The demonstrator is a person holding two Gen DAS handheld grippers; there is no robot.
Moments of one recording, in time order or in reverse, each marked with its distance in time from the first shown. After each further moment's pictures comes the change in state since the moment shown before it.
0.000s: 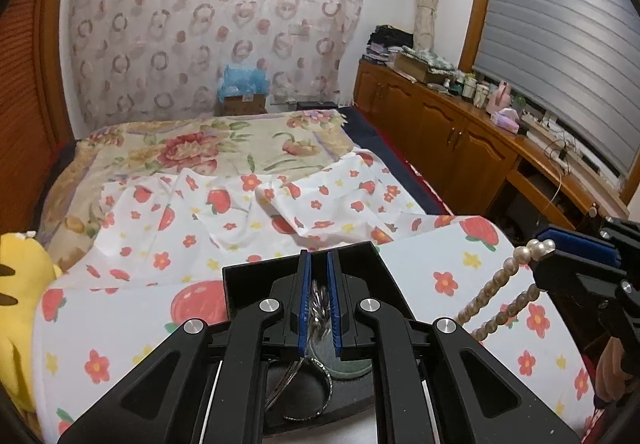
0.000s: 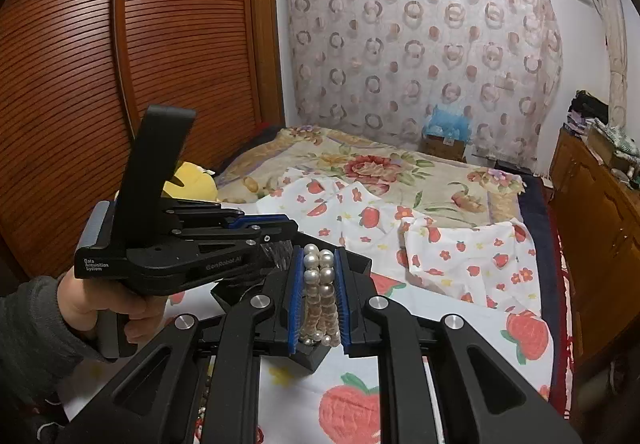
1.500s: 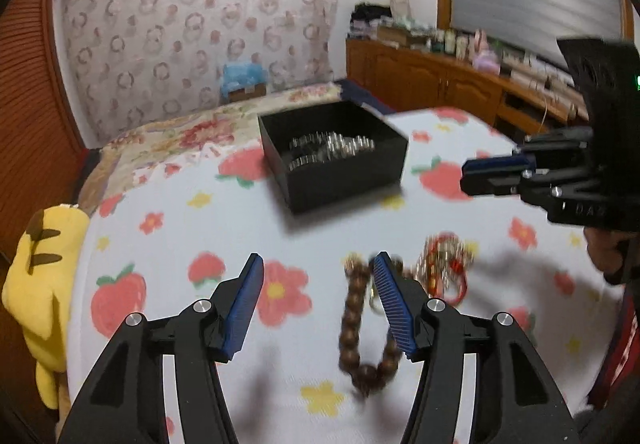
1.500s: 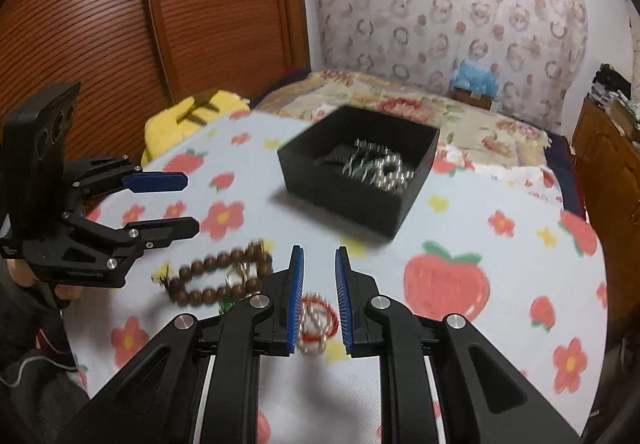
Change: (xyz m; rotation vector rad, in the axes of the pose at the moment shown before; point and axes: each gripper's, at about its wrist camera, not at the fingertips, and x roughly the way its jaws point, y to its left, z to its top) left arm -0.106 -0.007 -0.158 0.180 0.055 0.072; right arm -0.004 0.059 -0.113 -0.025 0.176 0.075
